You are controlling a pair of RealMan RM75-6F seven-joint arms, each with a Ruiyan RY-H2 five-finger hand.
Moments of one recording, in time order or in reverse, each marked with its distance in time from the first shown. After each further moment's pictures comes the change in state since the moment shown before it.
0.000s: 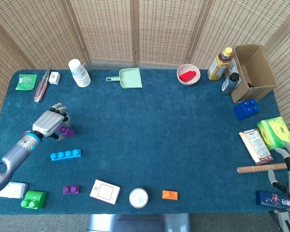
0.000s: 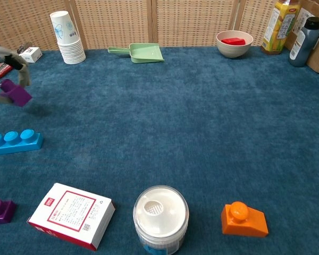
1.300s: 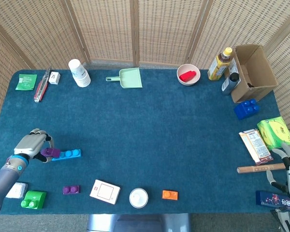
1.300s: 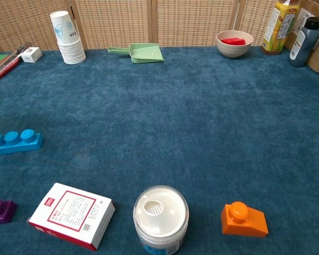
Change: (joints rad) left arm 0.020 0.277 0.014 -0.632 -0.746 0.004 0.501; right arm 0.018 -0.031 -0.016 0.126 -0.004 -0.052 0.158
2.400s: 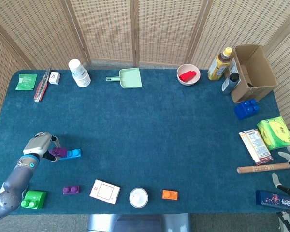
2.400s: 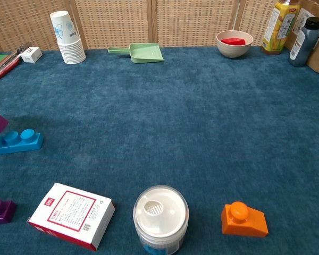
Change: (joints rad) left arm -0.107 -0.095 -0.009 -0.044 -0.349 0.108 0.096; right arm -0.018 -0.003 -0.008 0.065 0.009 -0.011 0.086
